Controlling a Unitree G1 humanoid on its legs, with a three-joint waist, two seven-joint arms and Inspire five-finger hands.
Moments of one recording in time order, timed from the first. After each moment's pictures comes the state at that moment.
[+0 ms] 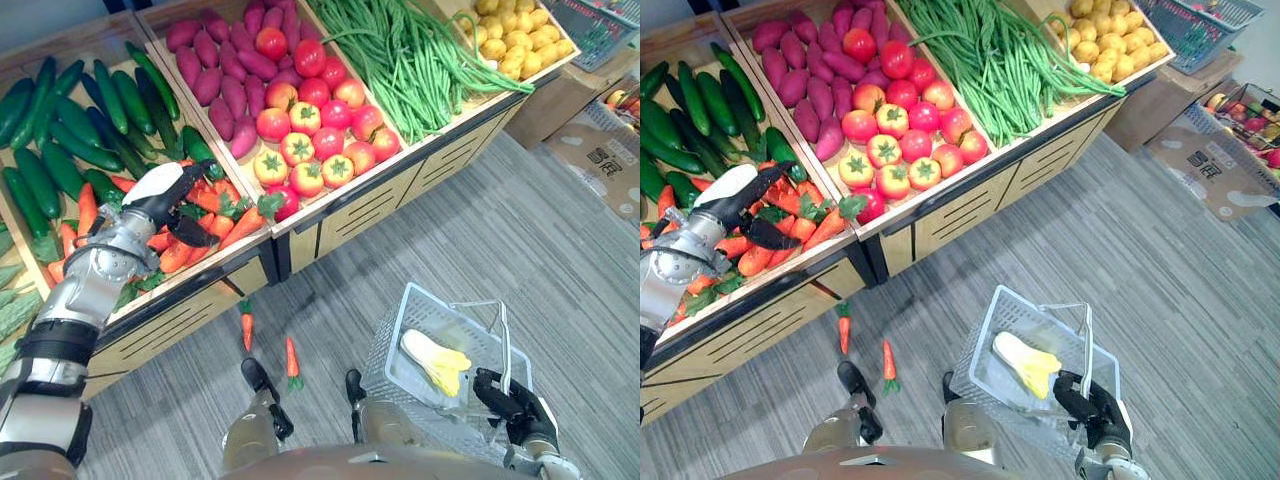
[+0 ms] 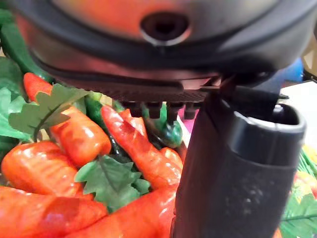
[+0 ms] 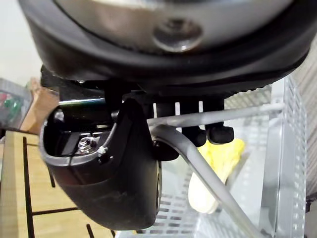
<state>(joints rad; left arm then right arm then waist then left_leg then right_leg) -0.41 0.83 -0.10 0.43 0.36 -0.20 -0.14 0.39 -0.16 -0.42 0.42 0.16 -0.04 0.19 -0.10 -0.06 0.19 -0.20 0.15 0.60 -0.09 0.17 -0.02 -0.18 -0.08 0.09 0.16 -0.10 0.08</state>
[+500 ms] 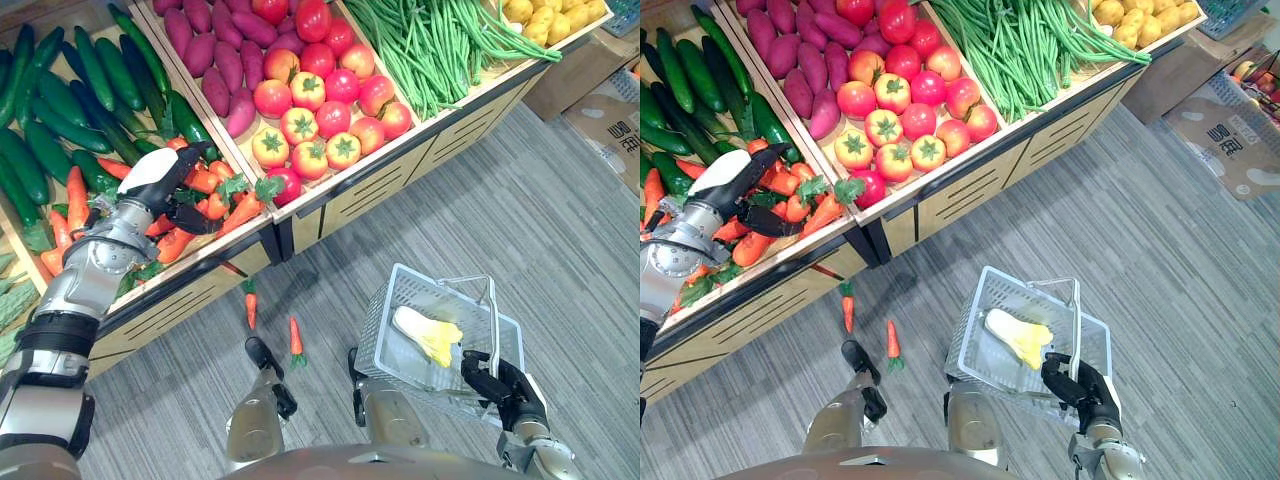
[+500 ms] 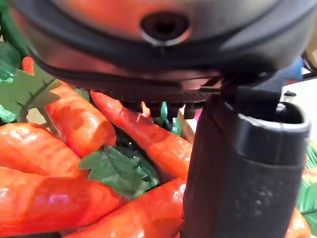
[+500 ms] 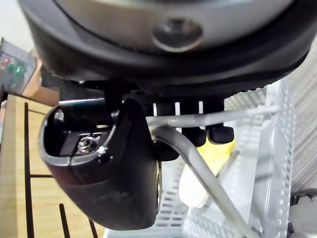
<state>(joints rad) -0.44 0.83 -0.10 0.46 0.36 -0.24 -0.08 0.39 -0.19 -0.32 0.38 0.17 -0.07 0.18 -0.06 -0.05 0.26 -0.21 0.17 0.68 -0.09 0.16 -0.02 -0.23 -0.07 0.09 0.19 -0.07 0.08</state>
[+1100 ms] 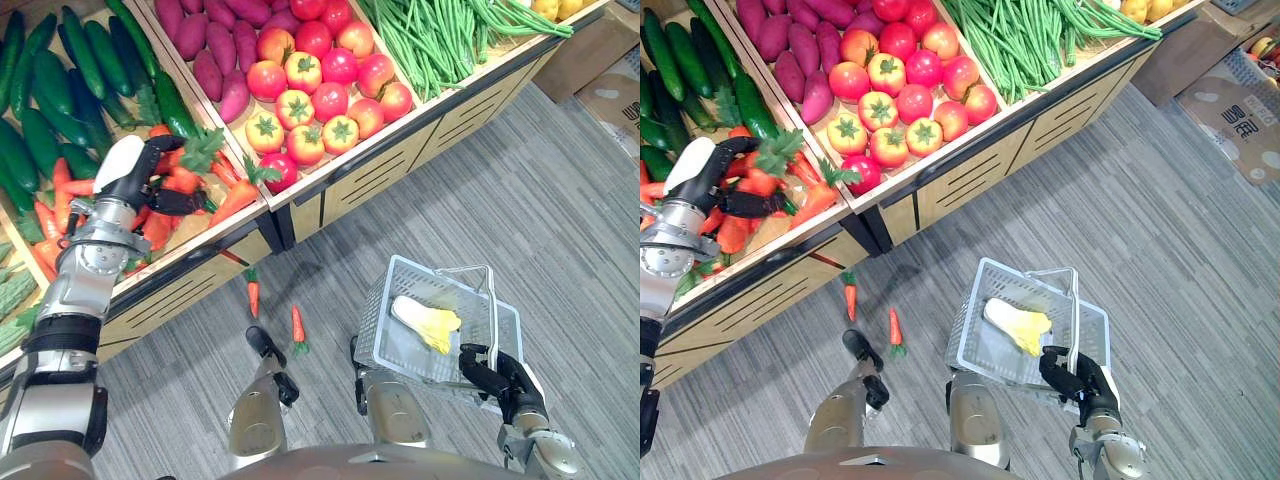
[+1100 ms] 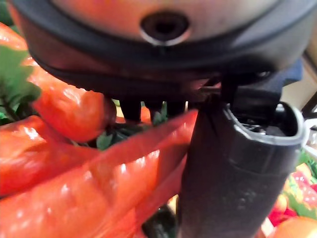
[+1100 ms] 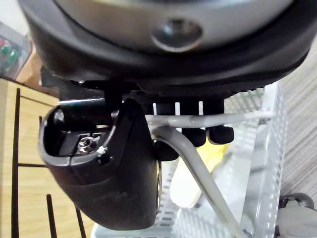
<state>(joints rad) -0.42 0.75 0.05 0.60 0.36 -0.29 -0.01 0.37 -0.25 -0.28 0.40 0.17 -0.08 0.17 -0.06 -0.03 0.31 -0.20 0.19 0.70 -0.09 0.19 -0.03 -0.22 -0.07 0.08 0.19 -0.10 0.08</state>
